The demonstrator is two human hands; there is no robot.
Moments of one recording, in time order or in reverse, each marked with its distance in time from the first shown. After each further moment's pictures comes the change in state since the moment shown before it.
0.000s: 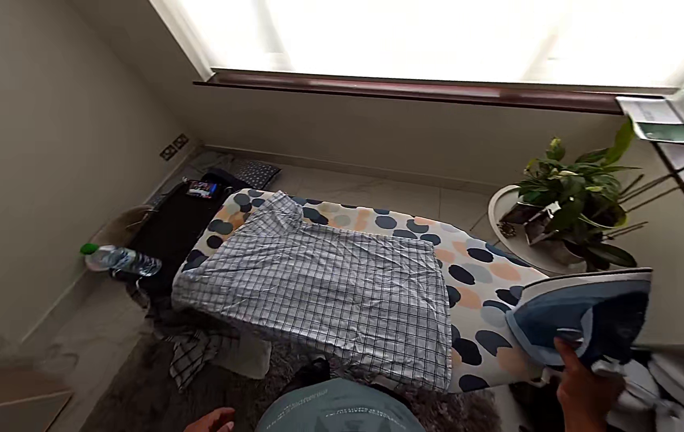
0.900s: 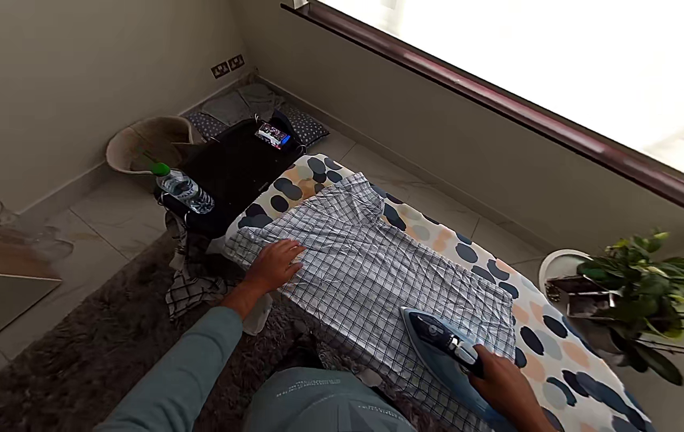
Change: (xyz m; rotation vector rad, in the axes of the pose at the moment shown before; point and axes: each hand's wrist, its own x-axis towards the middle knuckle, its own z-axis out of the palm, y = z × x) left_hand 0.210 0.062 -0.185 0.334 0.555 0.602; right_hand -0.146 -0.096 0.218 -1.442 -1.386 -0.411
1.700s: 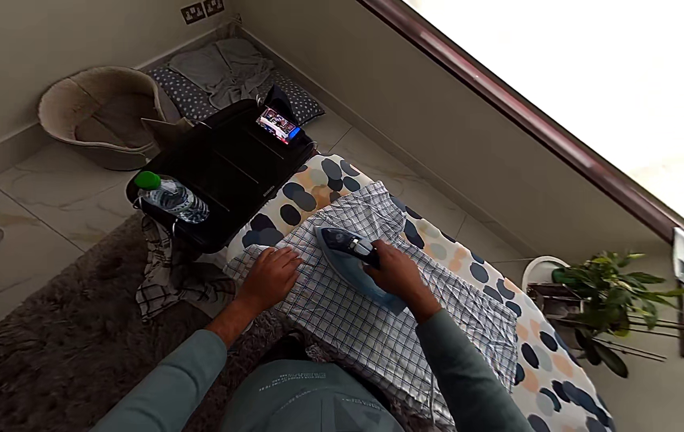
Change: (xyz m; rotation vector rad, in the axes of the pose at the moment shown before) left_hand 0.011 -0.071 0.005 0.018 0.197 0.142; right_hand 0.169 -0.314 -0.098 0.029 0.113 -0.300
